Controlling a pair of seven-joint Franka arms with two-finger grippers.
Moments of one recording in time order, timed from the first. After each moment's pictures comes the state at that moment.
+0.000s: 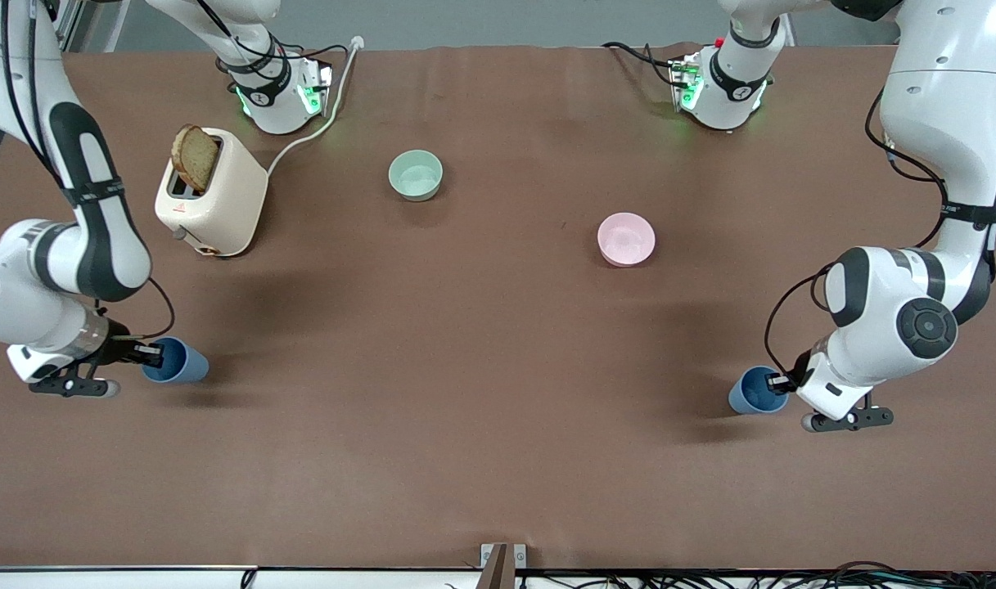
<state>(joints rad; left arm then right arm) 0.13 0.62 -0.20 -1.61 0.14 2.28 -0.22 -0.17 0.47 -0.01 -1.76 0.02 2.21 -0.11</state>
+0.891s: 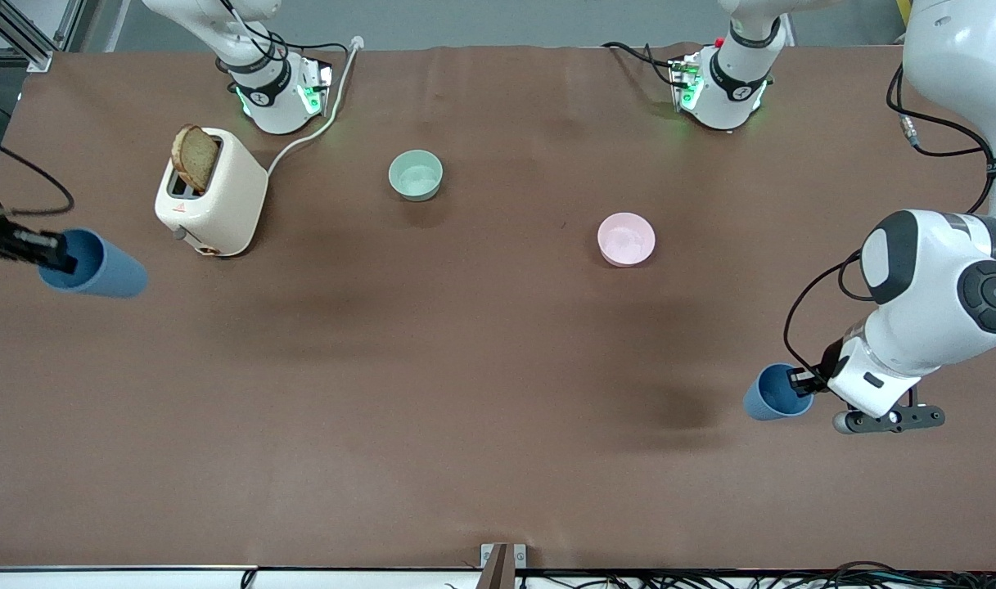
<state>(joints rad) 0.13 0.51 -0.27 -1.49 0.14 2.09 -0.25 -0.08 0.09 0.00 -1.48 0.02 1.53 0.05</state>
